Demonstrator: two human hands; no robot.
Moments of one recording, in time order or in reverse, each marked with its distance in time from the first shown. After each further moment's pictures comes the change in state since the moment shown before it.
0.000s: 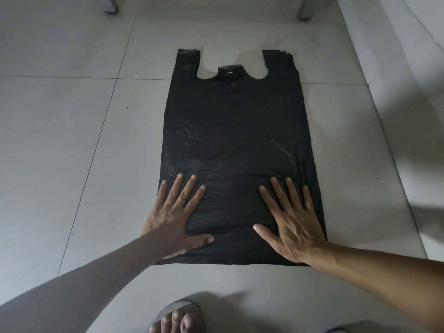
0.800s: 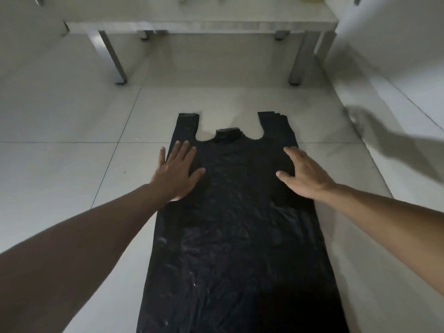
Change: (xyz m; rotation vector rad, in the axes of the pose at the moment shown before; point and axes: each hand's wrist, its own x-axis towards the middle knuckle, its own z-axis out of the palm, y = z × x) left_hand 0.204 -0.085 -0.097 -0.062 0.115 -0.171; right_hand 0.192 0.101 -0.113 0.419 0.127 0.224
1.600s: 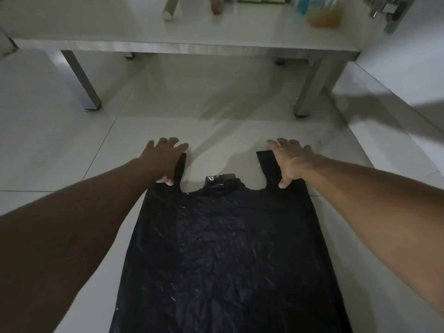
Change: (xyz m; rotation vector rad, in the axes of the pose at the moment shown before) left_hand 0.196 -0.045 -0.043 0.276 -0.177 -0.014; right_hand 0.207 -0.031 -0.051 -0.541 -0.194 0.040
